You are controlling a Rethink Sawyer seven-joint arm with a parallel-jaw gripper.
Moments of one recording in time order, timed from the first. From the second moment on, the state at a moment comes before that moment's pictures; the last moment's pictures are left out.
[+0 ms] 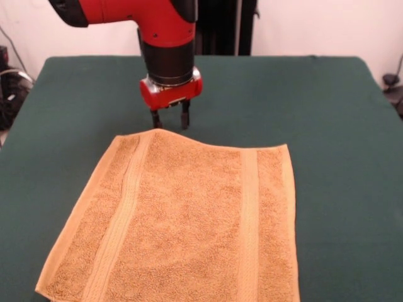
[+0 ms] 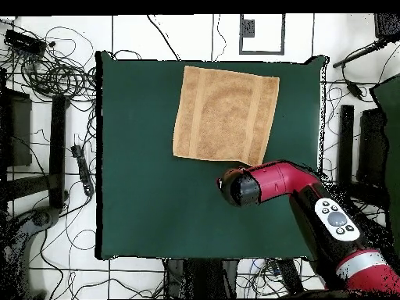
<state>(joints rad) -0.67 -0.48 0.49 1.71 -0.86 0.59 1.55</state>
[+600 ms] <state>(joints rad) -0.67 -0.48 0.49 1.71 -0.89 0.63 1.48</state>
